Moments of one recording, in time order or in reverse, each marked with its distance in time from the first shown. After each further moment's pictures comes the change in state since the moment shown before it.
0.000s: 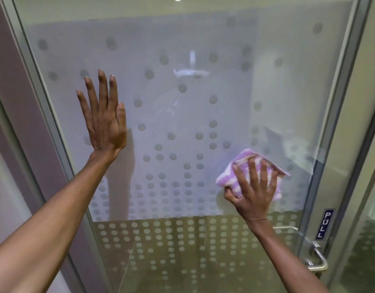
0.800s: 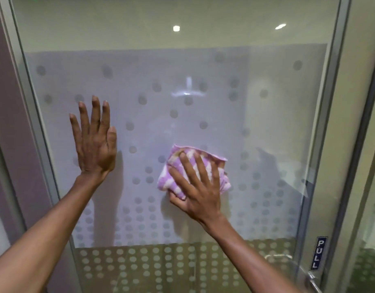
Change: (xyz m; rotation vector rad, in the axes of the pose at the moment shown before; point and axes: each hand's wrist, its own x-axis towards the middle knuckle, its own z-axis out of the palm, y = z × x) left_hand -0.001 0.005 -0.007 -0.044 -0.012 0.007; right_hand 0.104 -0.094 0.002 0.190 -0.020 -0.237
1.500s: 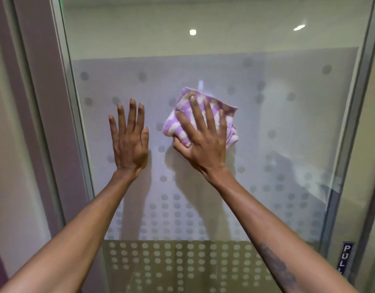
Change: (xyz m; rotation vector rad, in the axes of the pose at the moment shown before) left_hand 0.001 0.000 -0.004 0.003 -0.048 -0.018; right_hand 0.147 -0.023 -0.001 -0.014 0.130 0.094
